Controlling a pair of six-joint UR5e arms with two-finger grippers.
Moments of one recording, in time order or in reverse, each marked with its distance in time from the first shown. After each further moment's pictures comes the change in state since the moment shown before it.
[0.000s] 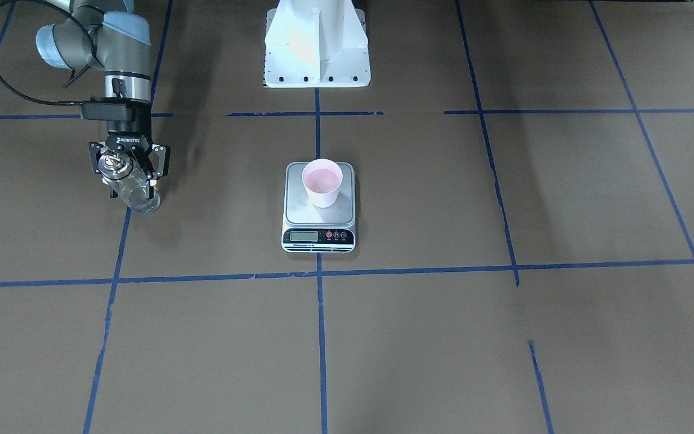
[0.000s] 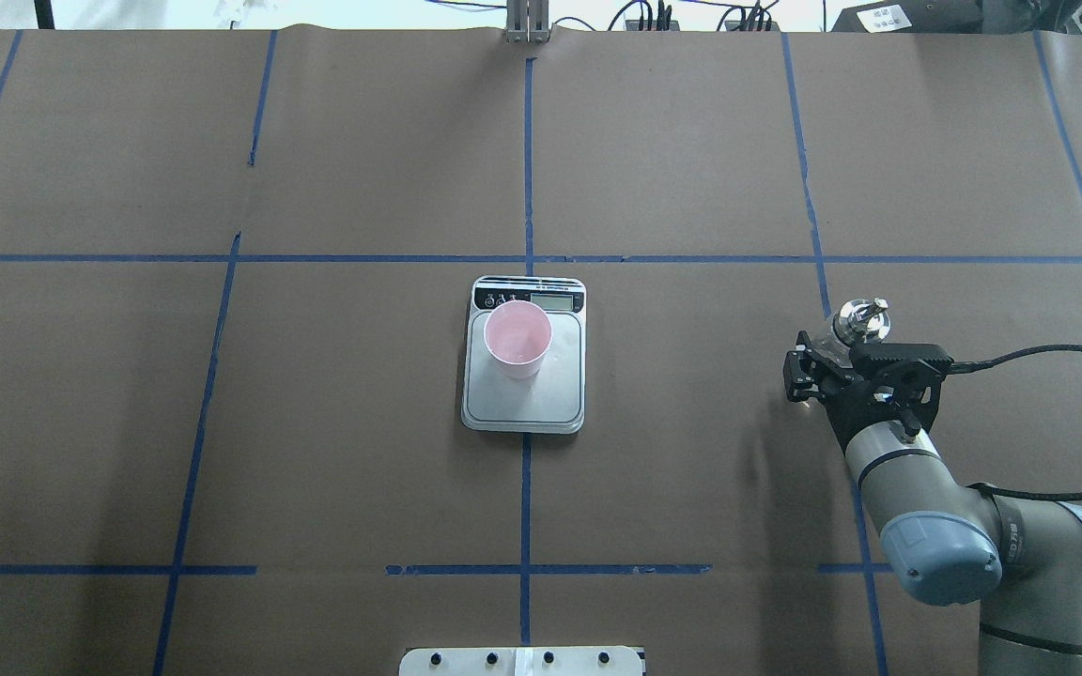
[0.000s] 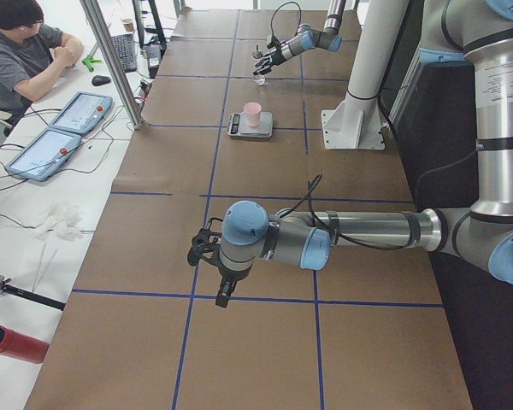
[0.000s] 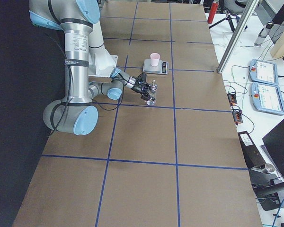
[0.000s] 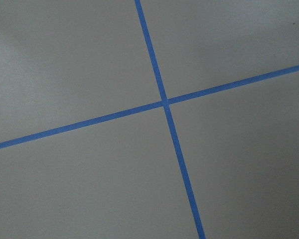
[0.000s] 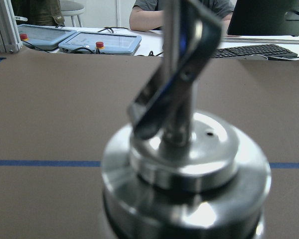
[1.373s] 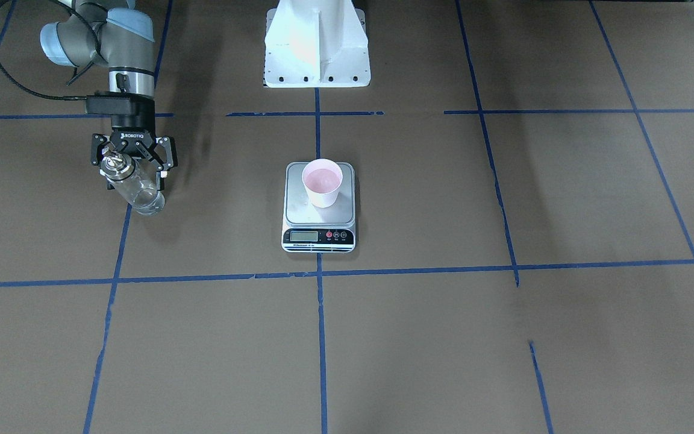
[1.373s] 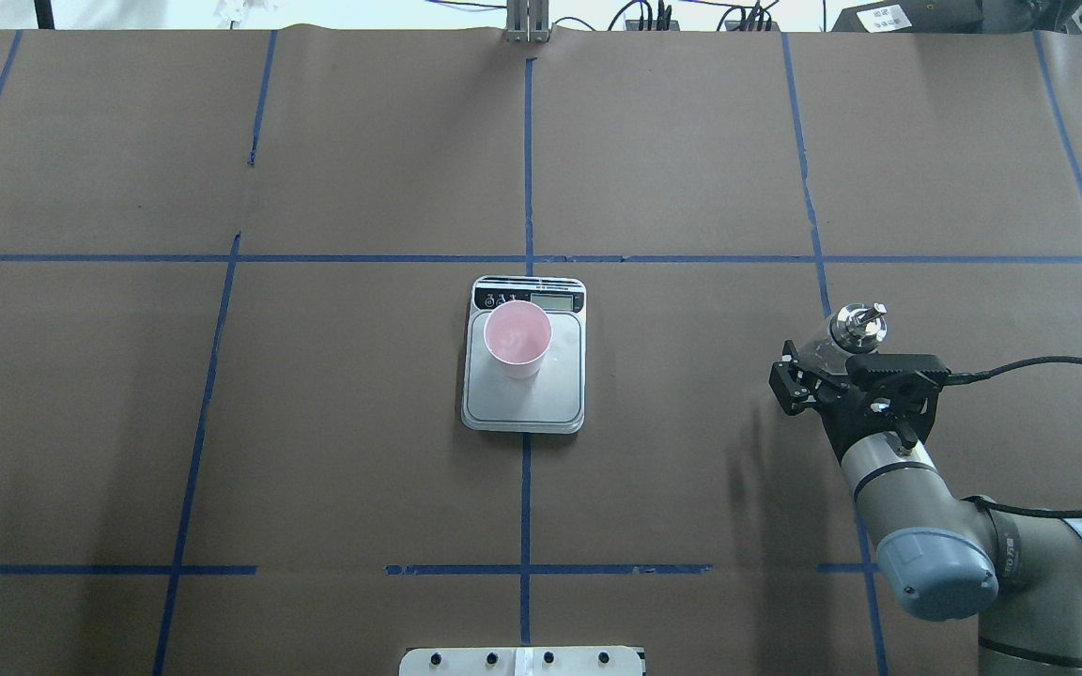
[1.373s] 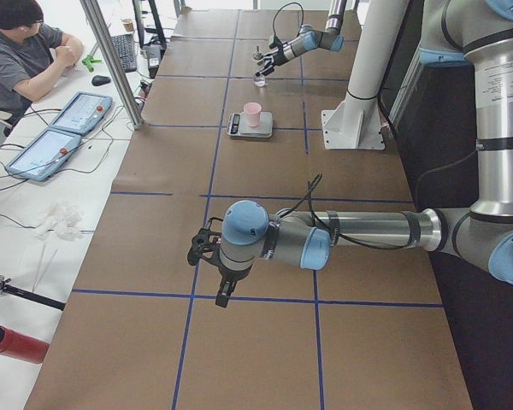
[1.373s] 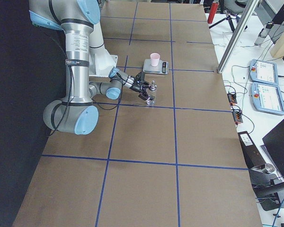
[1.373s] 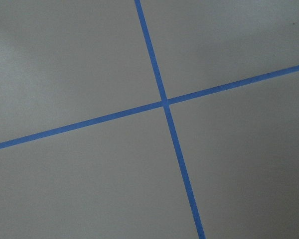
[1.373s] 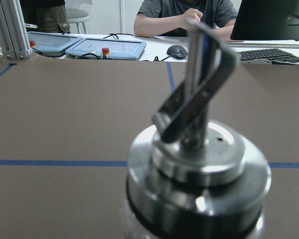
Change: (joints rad) left arm 0.000 0.000 -0.001 0.000 0.000 0.000; right arm -0.042 -0.004 0.008 0.003 -0.055 0.015
